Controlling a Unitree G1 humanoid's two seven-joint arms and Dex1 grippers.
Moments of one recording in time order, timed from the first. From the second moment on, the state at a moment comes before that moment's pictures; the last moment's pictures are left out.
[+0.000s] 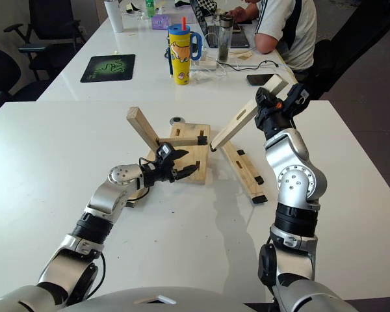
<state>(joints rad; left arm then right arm) -0.40 0.19 -0.22 0.14 -0.20 0.31 -0.70 -0.46 -0.16 -0.29 -0.17 0.80 0.60 -0.23</state>
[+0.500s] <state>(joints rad) -0.23 0.23 0.07 -0.38 -0.64 0.68 -0.59 -0.32 0.00 -0.29 -0.30 0.82 0.62 -0.27</state>
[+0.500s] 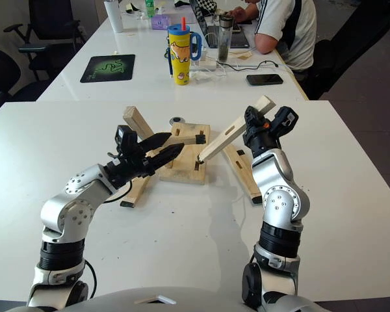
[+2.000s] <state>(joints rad) -0.32 0.22 0.35 -0.36 -0.98 0.57 -0.27 -0.21 -0.20 -0.10 -0.15 0.40 0.16 0.04</state>
